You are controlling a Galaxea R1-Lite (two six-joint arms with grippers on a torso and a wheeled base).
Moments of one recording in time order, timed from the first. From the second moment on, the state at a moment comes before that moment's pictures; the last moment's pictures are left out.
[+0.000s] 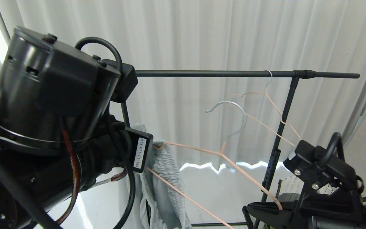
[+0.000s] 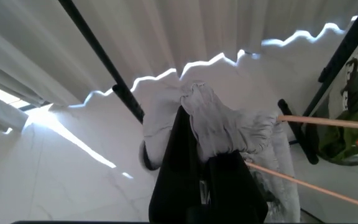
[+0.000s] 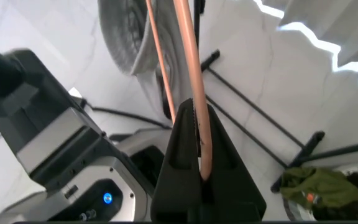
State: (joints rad) left arm -0.92 1.46 -1.18 0.35 0.69 -0.19; right arm 1.13 1.33 -0.75 -0.04 -0.13 0.28
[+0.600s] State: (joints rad) left arm -1.07 1.46 -1.26 0.35 0.63 -0.26; right arm 1.14 1.43 -0.74 -0.21 -0.12 0.24
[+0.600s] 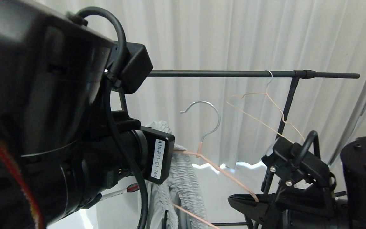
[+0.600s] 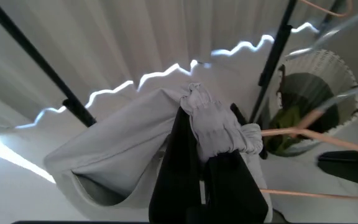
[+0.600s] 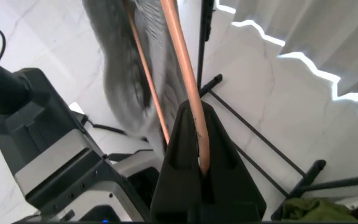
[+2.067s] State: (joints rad) left arm -1.07 1.38 -1.25 0.35 0.59 -0.26; right arm 1.15 1.46 -0.66 -0.65 -0.32 0.22
